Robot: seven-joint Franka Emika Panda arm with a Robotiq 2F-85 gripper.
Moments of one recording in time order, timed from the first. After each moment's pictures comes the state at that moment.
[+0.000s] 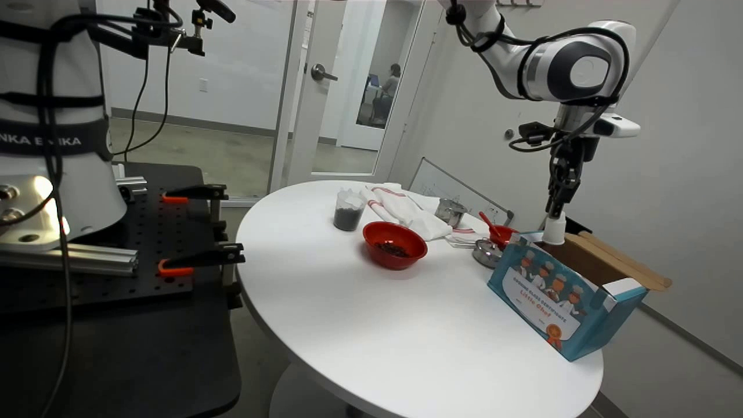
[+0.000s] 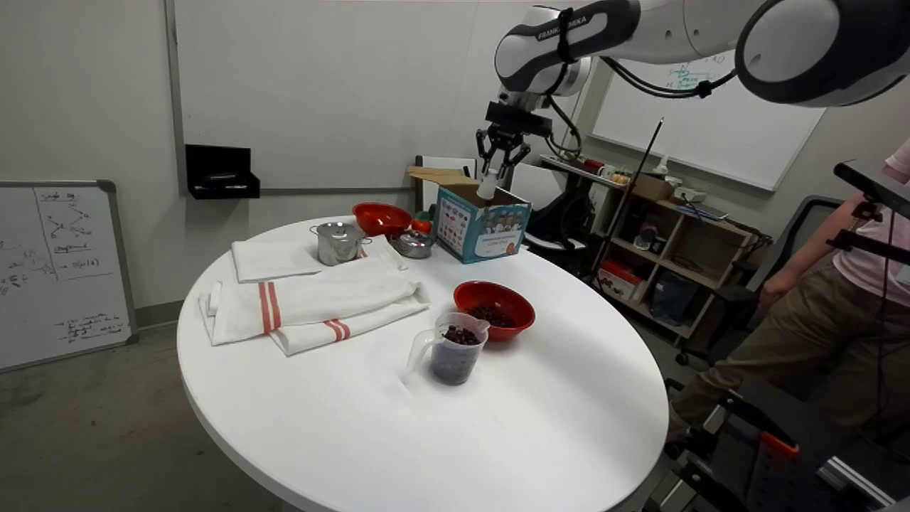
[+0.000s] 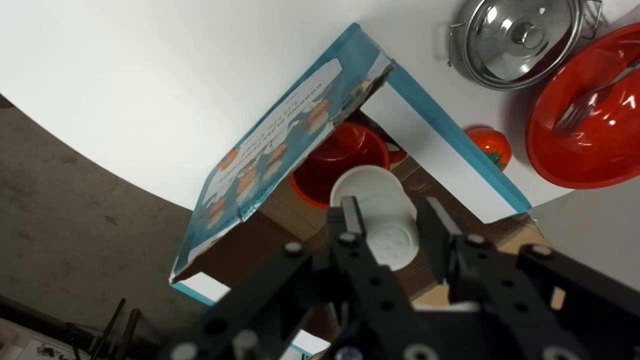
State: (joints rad) arm -0.15 1.04 -0.20 -0.87 0.05 2.12 0.60
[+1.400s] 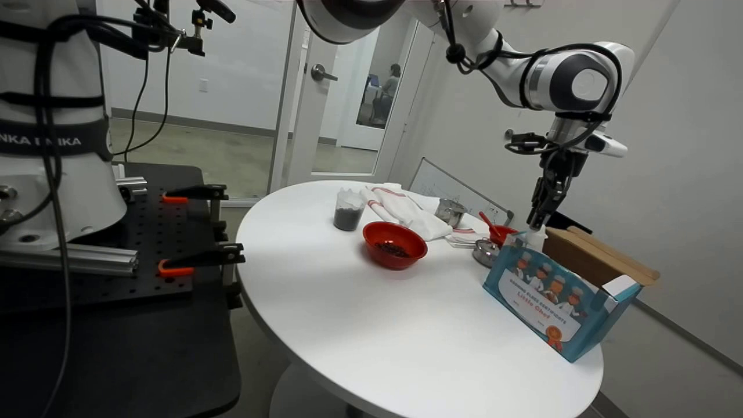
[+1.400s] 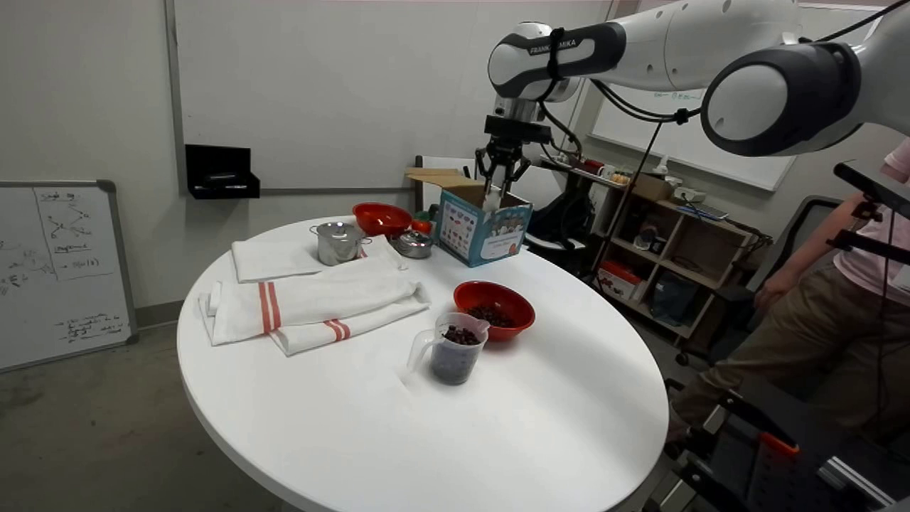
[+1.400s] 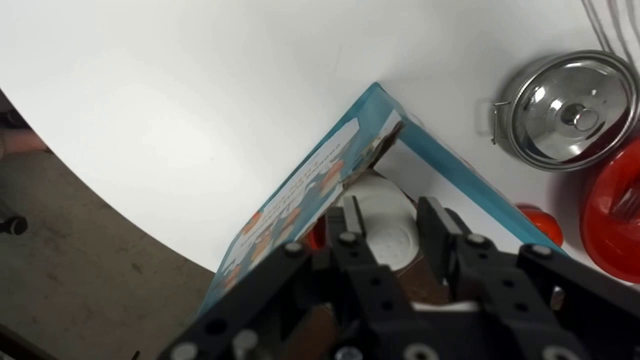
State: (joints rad) arm -0.18 1.21 -0.18 -0.59 0.05 1.84 0.58
